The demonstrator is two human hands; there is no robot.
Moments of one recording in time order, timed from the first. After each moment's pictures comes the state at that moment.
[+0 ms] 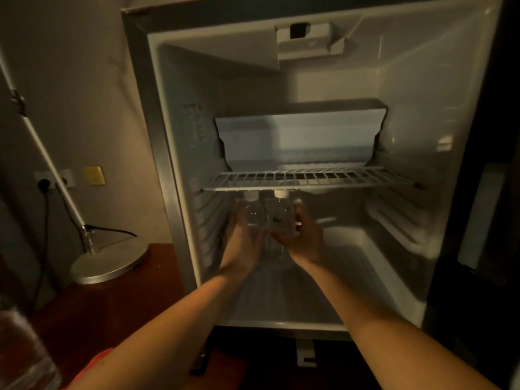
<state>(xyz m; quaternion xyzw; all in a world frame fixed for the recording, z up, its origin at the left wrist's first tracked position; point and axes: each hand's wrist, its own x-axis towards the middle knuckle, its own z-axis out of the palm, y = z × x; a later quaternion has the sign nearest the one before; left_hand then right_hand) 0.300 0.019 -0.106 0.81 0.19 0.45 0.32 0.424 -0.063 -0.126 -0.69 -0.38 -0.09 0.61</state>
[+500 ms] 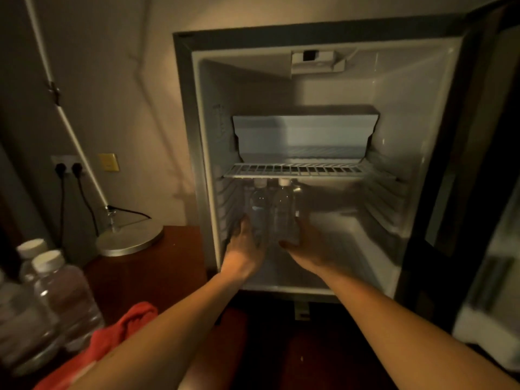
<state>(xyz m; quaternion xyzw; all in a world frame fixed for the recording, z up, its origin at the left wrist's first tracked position) 0.238 -0.016 -0.116 0.87 0.31 0.29 0.26 0.370 -0.118 -0.118 -0.80 -0.42 0.00 0.43</state>
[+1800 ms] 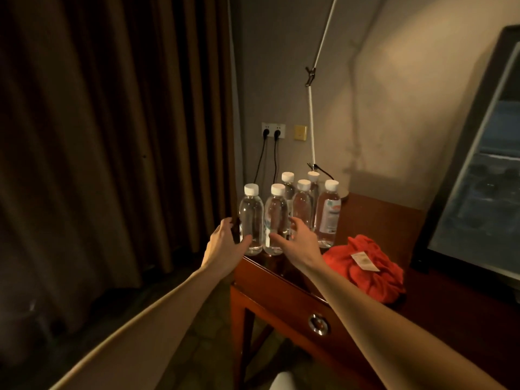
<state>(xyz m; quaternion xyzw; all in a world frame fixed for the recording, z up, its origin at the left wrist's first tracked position) -0.279 0.025 -0.155 0.70 0.57 0.38 0.22 -0.104 -0.022 -0.136 -0.66 -0.58 0.20 0.43</state>
